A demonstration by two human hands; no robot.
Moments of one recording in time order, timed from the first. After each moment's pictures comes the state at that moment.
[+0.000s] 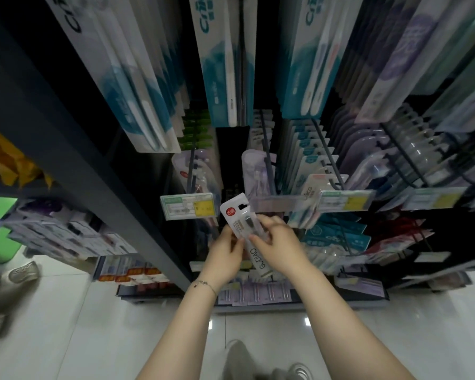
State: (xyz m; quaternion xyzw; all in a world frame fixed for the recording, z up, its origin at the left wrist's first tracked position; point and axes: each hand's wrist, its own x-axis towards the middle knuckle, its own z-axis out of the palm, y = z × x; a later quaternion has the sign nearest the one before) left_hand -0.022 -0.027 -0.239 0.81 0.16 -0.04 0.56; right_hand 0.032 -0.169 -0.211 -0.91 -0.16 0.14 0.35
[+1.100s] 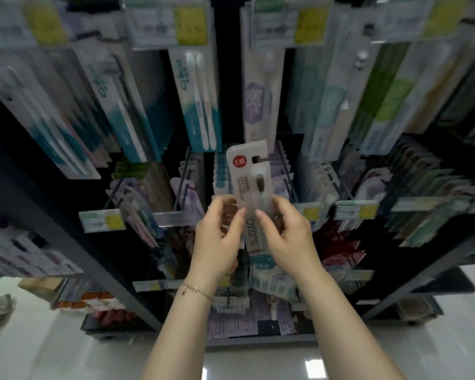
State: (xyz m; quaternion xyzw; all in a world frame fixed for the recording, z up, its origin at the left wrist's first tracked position) left_hand -0.011 -0.212 -0.093 0.79 0.04 0.22 0.57; right_hand 0.043 -0.352 -0.111 -0.81 -0.22 -0.09 0.53
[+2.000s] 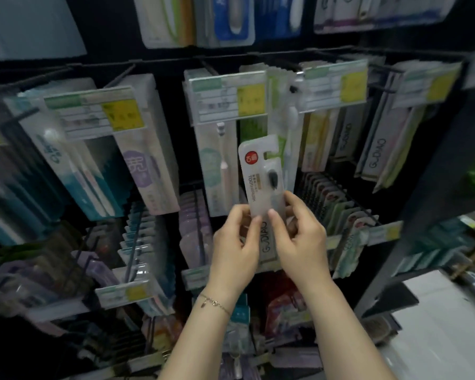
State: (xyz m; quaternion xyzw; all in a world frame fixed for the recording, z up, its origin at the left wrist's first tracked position) left_hand 0.100 -0.381 -0.049 0.78 -0.07 0.20 0.58; right_hand 0.126 -0.505 -0.062 -0.81 -0.12 -0.28 0.51
